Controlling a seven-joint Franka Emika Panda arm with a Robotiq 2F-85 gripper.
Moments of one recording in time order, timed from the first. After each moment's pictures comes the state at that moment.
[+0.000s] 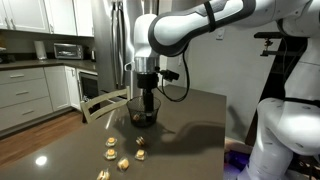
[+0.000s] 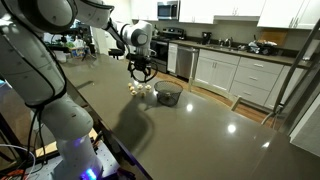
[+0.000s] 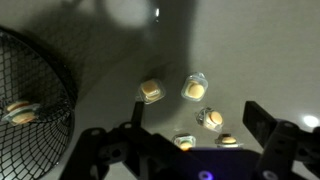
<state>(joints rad) 0.20 -0.15 0.10 -2.17 0.16 1.93 -0.38</state>
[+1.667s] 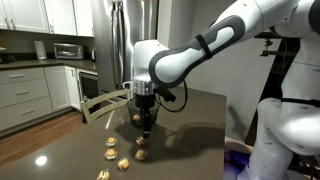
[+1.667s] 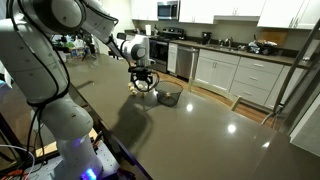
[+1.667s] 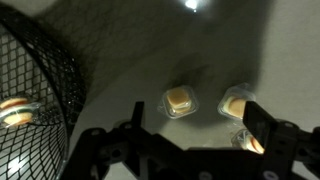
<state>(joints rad) 0.20 -0.08 0.13 -2.30 0.05 2.20 -0.38</state>
